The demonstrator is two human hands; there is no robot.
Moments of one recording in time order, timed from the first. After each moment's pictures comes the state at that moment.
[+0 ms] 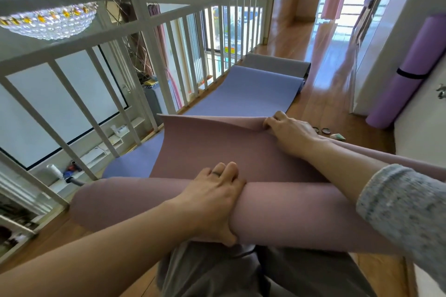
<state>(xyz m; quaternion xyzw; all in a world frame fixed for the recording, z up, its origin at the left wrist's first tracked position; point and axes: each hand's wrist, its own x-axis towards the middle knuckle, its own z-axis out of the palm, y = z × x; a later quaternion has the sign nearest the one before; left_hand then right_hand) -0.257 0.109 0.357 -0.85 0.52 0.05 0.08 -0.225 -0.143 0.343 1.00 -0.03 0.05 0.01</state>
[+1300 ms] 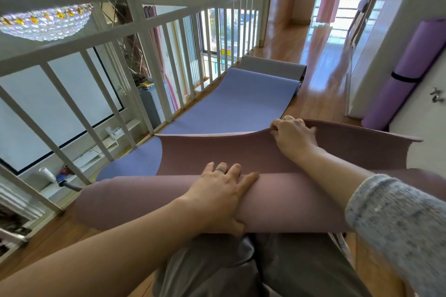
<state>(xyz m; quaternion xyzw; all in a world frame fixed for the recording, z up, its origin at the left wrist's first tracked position) -0.242 0.085 0.349 -0.85 0.51 0.04 0.10 -0.220 -0.142 0.336 0.97 -0.19 0.11 -0.08</state>
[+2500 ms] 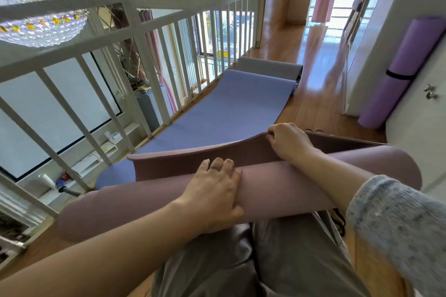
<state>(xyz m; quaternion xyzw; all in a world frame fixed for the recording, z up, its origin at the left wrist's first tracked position) -0.248 0.082 0.355 -0.88 0.47 0.01 0.08 -0.224 -0.148 0.331 0.97 -0.16 0.09 -0.16</state>
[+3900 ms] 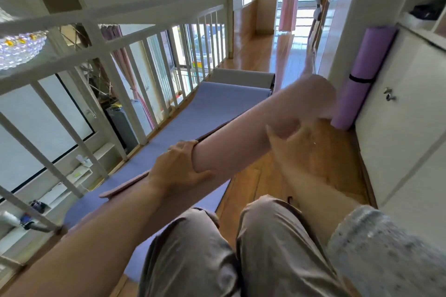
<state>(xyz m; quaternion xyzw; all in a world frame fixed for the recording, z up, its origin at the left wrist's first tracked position) -0.125 0.056 0.343 -0.91 0.38 -0.02 -0.16 -0.231 -0.165 0.333 0.73 -0.39 0.40 -0.40</state>
